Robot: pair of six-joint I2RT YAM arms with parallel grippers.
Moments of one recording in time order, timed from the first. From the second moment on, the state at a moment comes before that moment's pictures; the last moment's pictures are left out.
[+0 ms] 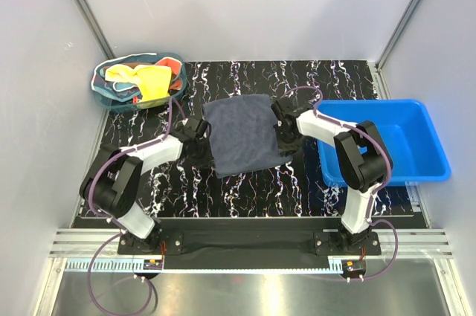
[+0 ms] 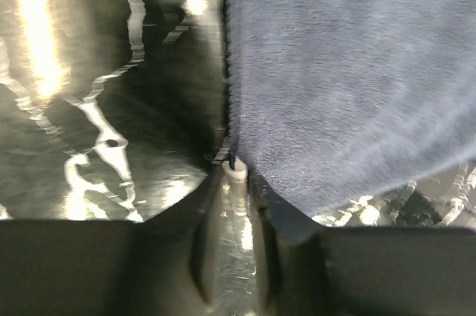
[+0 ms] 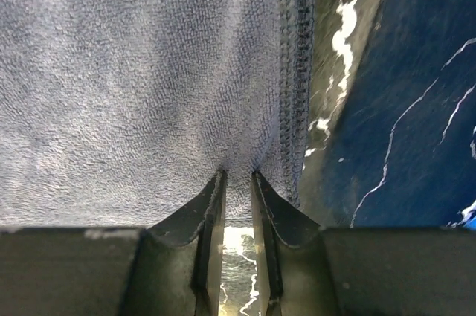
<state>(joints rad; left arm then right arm) -0.47 1.59 0.85 -0.39 0.10 -0.71 0.49 1.90 1.25 -0.66 0.05 0.36</state>
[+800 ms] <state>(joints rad) -0.36 1.53 1.31 -0.56 -0.06 -0.54 0.56 1.63 1.33 -0.73 0.09 0.51</state>
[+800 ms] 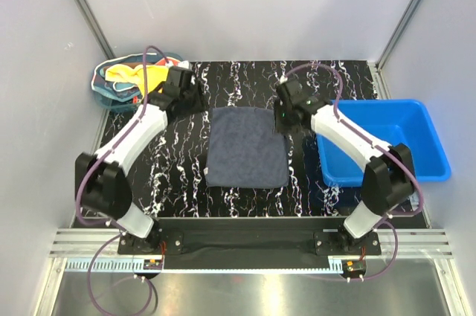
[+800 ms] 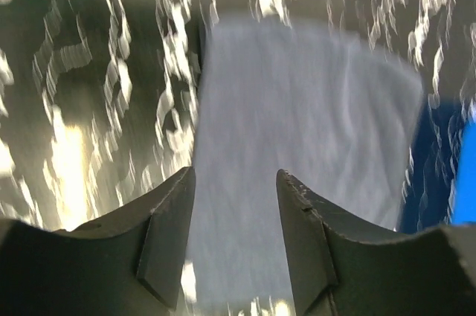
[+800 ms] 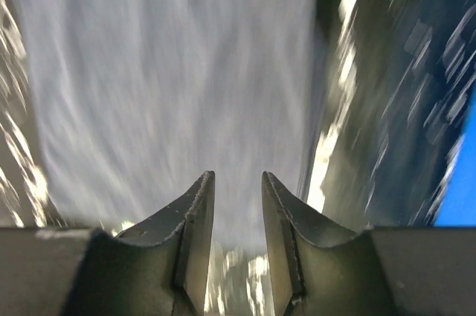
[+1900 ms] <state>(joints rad) -0.22 2.29 1.82 -0.52 0.21 -0.31 0.32 2.33 1.97 -0.75 -0.01 0.50</state>
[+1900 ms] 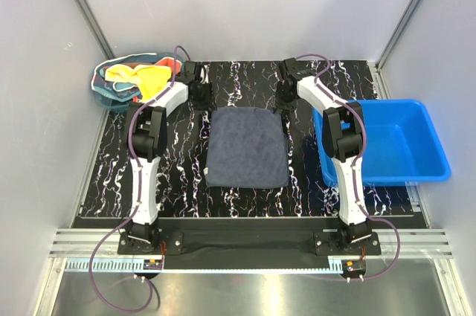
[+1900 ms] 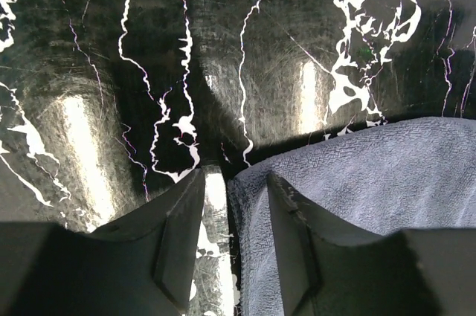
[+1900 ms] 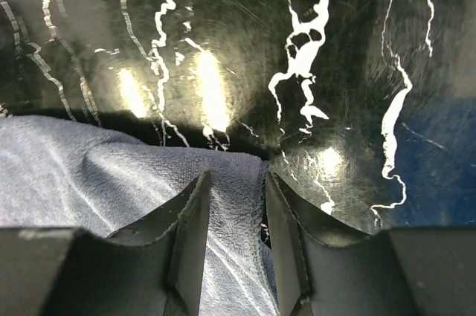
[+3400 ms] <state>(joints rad) -0.20 2.33 1.88 -0.53 0.21 -0.30 0.29 2.23 1.76 -0.37 0.00 0.19</state>
